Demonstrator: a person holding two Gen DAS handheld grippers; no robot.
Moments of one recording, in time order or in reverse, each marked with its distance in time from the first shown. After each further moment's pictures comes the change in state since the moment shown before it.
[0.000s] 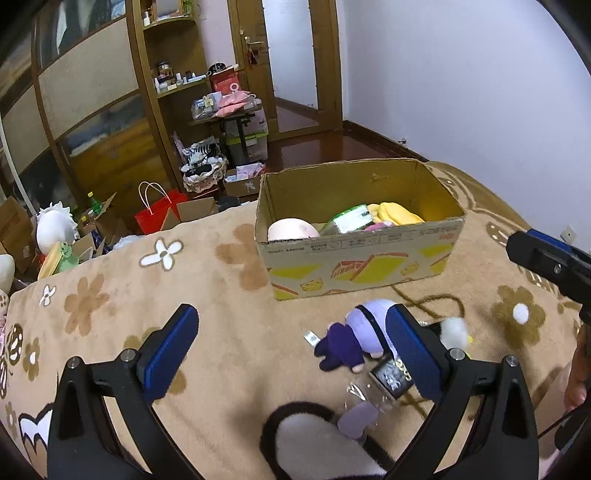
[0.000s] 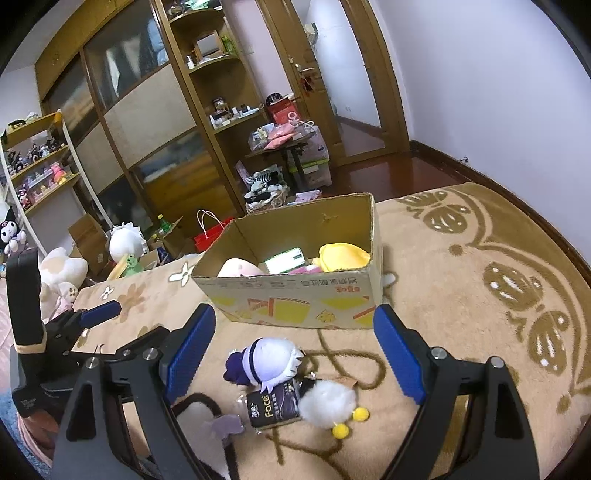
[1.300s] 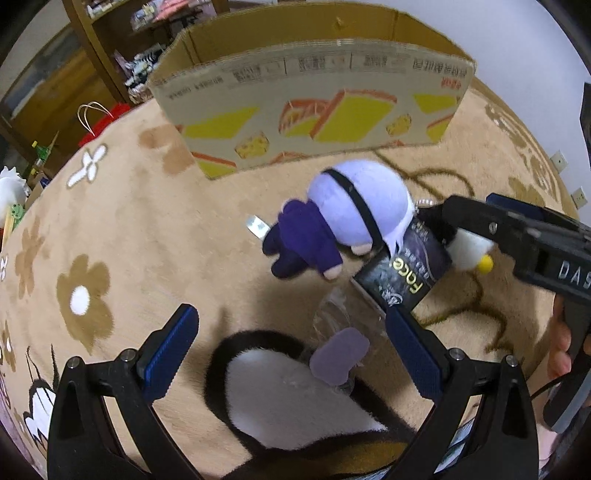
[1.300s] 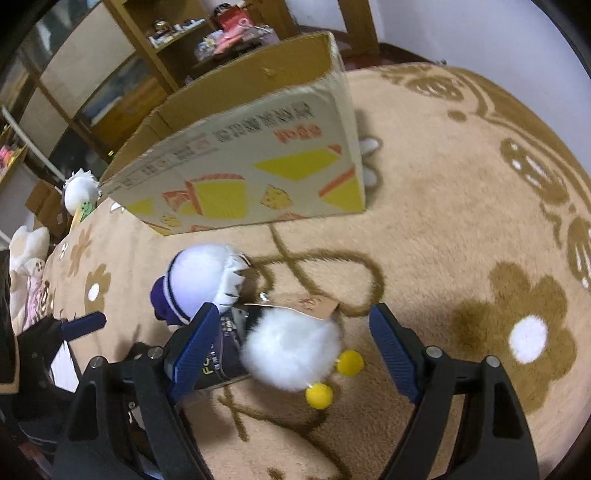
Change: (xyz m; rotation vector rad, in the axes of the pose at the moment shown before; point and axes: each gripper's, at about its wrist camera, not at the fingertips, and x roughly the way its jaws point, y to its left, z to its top) left arm 0.091 -0.032 -0.048 0.088 0.456 -0.119; right arm 0.102 -0.039 -0.058 0.138 0.400 -0.105
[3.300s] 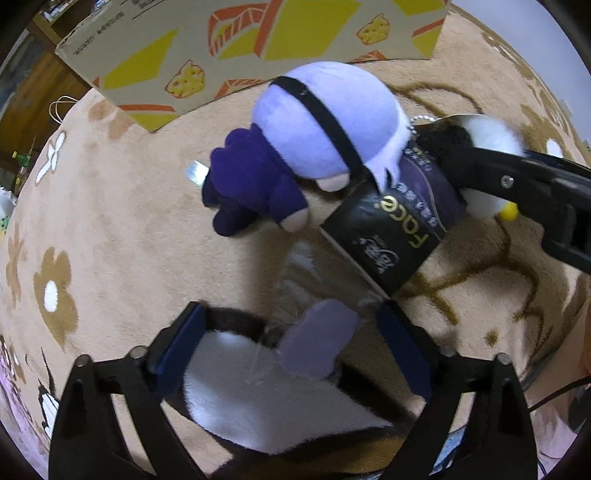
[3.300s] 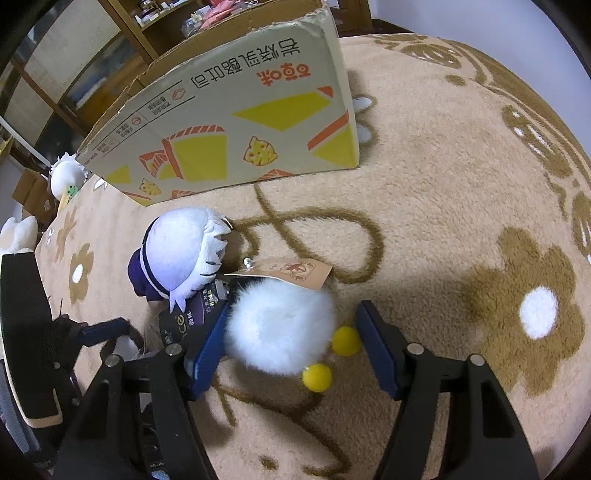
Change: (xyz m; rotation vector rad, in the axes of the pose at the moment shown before) left arm 0.052 -0.039 -0.012 0.103 0.163 0.005; right arm 0.022 0.004 -0.012 0.002 0.099 -0.037
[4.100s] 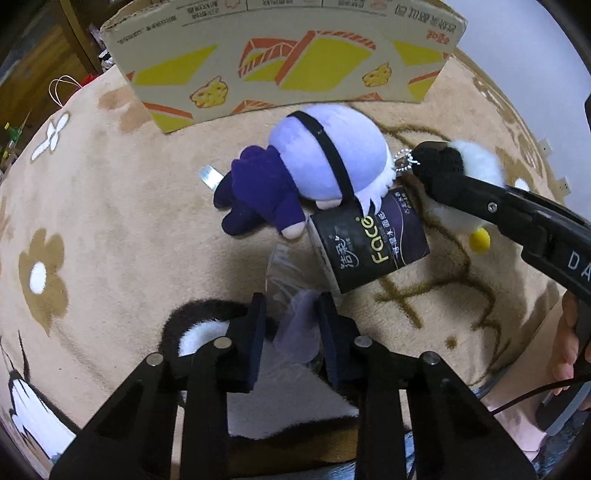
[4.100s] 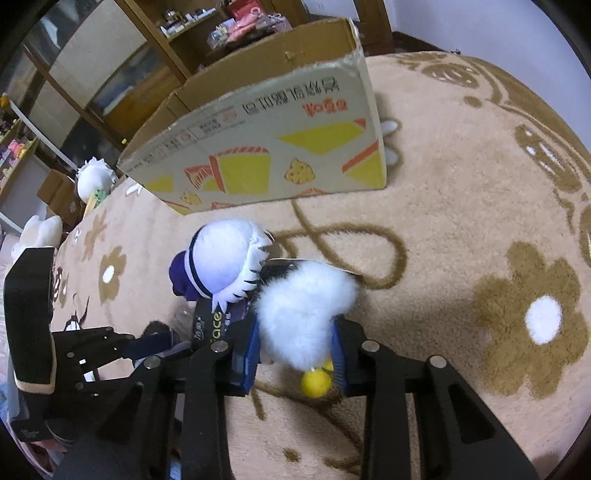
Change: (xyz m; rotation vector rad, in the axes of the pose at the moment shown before) left arm -0.022 0.037 -0.011 -0.100 -0.070 -0.138; right arm -0.023 0.005 -0.001 -0.032 -0.065 0.097
